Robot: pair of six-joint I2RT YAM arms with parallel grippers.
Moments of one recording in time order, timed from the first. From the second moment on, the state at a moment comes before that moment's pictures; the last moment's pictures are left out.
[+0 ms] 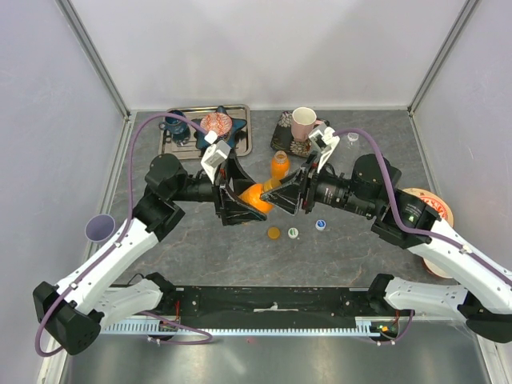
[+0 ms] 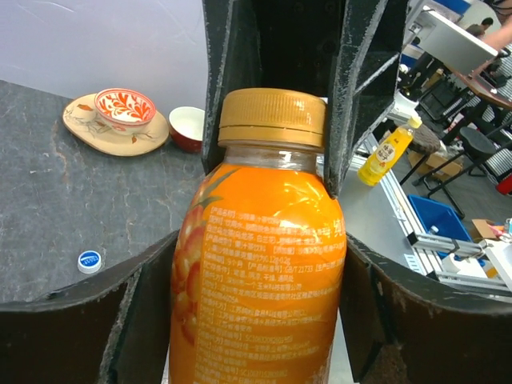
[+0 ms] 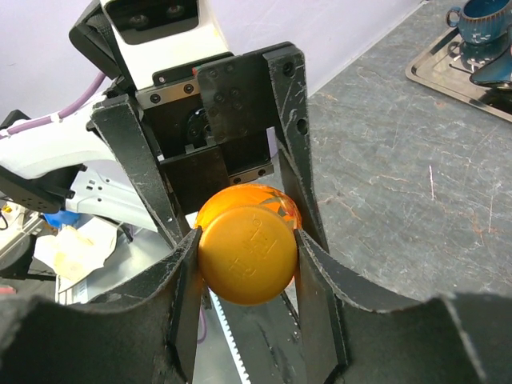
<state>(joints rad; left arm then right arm) -0.61 1.00 0.93 0.23 1.02 -0.49 0.94 1.01 1.29 -0.35 -0.21 0.50</state>
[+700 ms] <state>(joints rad) -0.71 0.96 0.95 0.02 0.84 -0.29 0.95 1.04 1.40 -0.40 -0.11 0.51</state>
